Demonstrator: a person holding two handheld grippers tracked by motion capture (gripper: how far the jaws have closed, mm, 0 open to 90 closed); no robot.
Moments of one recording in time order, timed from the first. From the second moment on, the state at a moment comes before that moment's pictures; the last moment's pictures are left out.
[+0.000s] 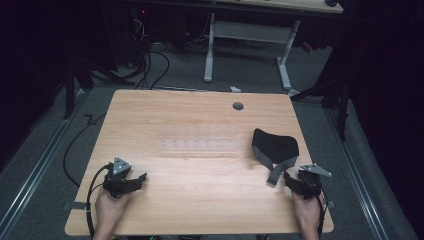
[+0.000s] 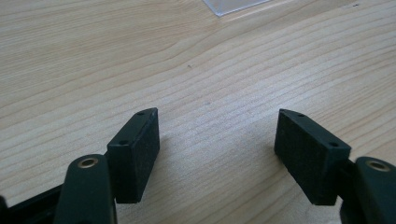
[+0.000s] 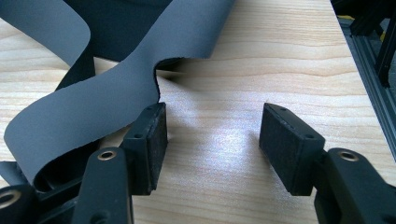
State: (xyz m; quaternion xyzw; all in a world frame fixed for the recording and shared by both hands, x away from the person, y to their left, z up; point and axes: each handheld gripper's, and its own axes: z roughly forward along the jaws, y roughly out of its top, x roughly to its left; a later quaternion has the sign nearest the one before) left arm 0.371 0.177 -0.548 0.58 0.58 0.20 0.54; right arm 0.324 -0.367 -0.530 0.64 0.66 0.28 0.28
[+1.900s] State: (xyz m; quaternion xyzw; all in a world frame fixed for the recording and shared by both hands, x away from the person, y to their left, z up) left arm 0.371 0.176 -0.548 0.58 0.58 0.20 0.54; right arm 0.297 -0.361 -0.494 0.62 0.63 0.37 0.28
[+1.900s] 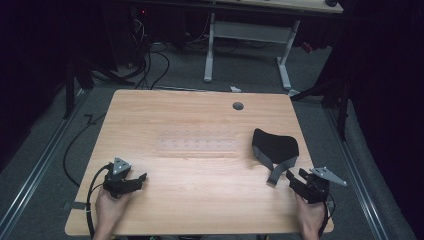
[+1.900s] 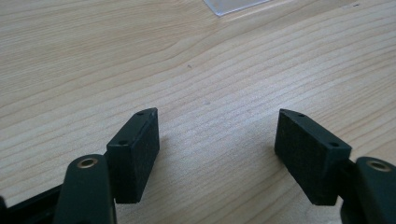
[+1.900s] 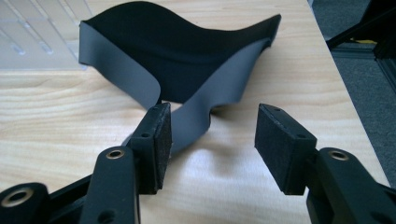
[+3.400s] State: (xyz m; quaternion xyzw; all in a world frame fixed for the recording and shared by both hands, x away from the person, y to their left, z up) left arm 0.371 0.176 -0.548 0.57 0.58 0.20 0.54; right arm 0.359 -0.372 -0.509 0.66 0.61 0.36 0.25
